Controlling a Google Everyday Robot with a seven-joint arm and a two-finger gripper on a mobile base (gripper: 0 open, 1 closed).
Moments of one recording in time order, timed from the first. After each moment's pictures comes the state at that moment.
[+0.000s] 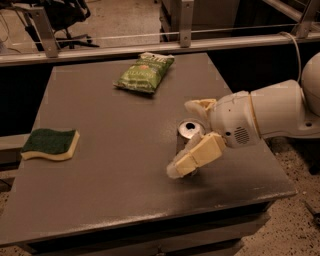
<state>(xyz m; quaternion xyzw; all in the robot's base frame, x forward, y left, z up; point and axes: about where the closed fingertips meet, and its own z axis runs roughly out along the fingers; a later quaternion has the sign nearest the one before) 0.432 -0.048 0.907 -0.51 0.71 0.32 0.38</state>
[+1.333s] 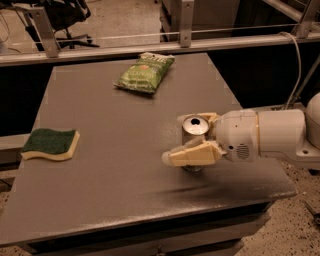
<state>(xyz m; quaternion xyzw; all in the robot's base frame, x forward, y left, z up) 0.436 -0.053 0.893 -0.44 0.69 0.36 0.45</state>
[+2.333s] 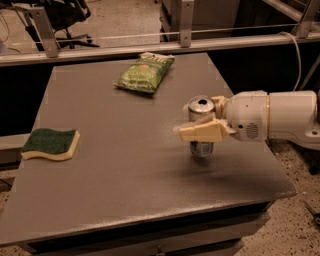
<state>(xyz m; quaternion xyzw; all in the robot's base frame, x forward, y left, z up) 0.473 -0.075 0.916 -0.44 0.68 0.33 0.48</state>
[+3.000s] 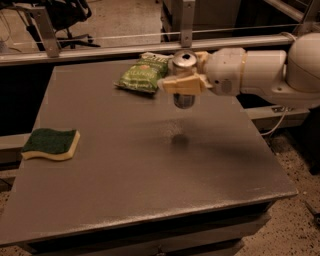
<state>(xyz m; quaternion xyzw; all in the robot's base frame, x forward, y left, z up) 0.569 -0.053 0.971 -0.46 0.62 0.28 0.57</state>
